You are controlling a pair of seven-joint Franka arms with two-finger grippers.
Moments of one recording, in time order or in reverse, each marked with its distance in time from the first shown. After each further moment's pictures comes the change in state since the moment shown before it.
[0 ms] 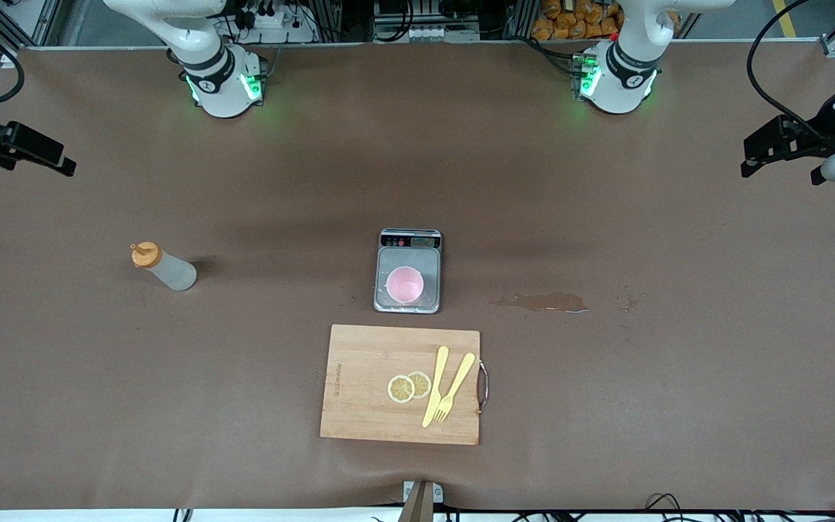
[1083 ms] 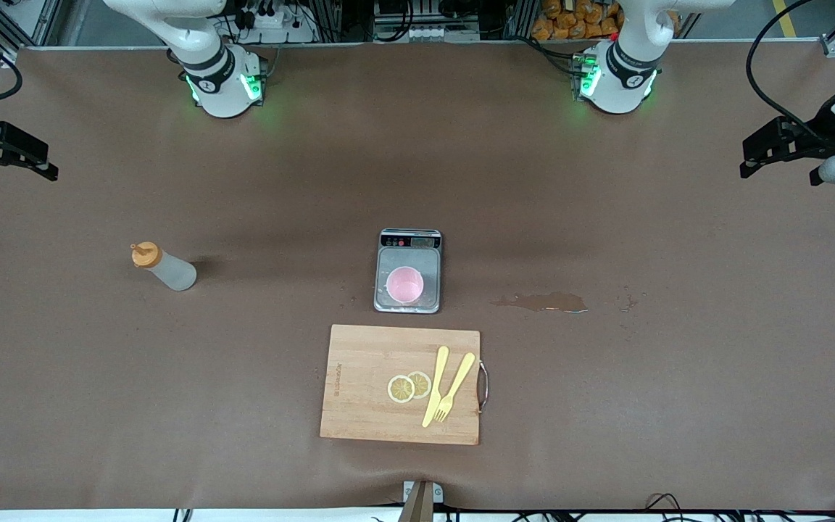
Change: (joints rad) left arm 0.000 0.004 0.000 0.000 0.000 -0.002 0.000; right arm -0.009 -0.053 -0.030 -0.107 -0.056 0.097 -0.246
